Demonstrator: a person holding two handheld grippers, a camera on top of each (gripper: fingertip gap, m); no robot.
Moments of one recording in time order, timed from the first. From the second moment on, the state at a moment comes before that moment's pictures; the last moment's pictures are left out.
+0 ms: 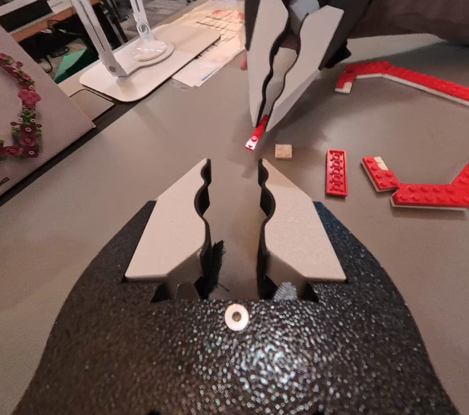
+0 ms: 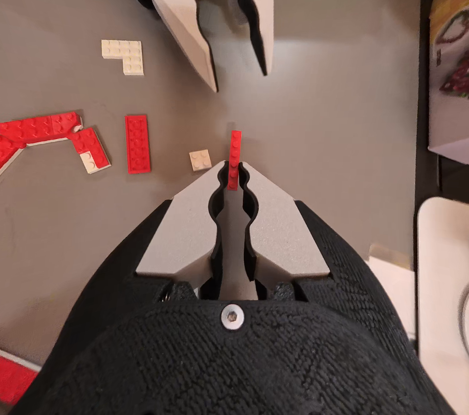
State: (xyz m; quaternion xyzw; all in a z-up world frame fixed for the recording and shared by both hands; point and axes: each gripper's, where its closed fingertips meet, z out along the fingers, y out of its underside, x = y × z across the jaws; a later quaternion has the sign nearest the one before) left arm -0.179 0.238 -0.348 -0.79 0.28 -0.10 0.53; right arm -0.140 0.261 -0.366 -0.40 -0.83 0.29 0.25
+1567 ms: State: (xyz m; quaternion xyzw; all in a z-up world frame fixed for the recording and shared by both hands) left arm -0.151 0.226 -0.369 -0.81 0.34 -0.17 0.44; right arm -0.131 0.240 -0.380 -0.31 -0.88 0.32 0.14
